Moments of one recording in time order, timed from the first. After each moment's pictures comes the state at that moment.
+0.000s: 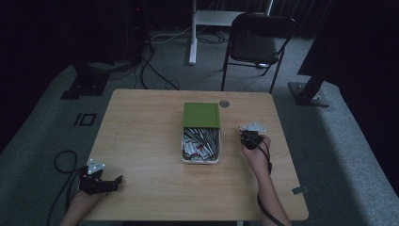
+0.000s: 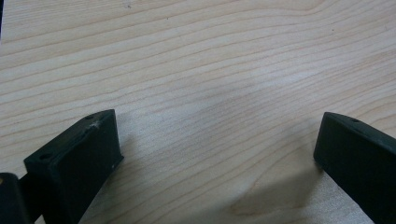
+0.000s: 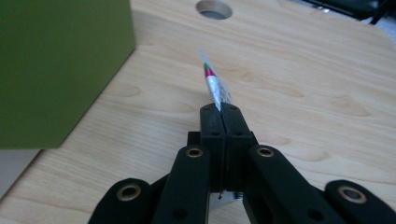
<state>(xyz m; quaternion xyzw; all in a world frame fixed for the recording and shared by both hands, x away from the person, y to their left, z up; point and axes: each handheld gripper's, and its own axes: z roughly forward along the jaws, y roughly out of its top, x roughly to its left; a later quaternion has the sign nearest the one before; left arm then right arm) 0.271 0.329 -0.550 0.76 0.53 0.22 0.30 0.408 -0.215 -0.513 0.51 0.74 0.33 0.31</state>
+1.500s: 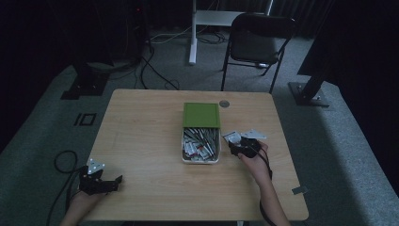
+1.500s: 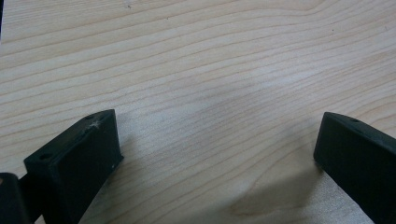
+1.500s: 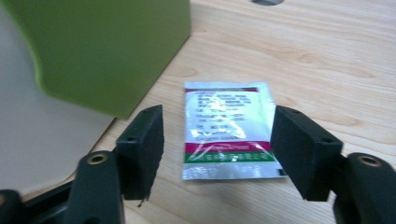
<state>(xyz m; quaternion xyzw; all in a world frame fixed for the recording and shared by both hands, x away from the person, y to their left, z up) 0.271 0.329 -0.550 0.76 0.53 0.22 0.30 0.388 -0.211 -0.528 0.49 0.75 0.38 0.24</state>
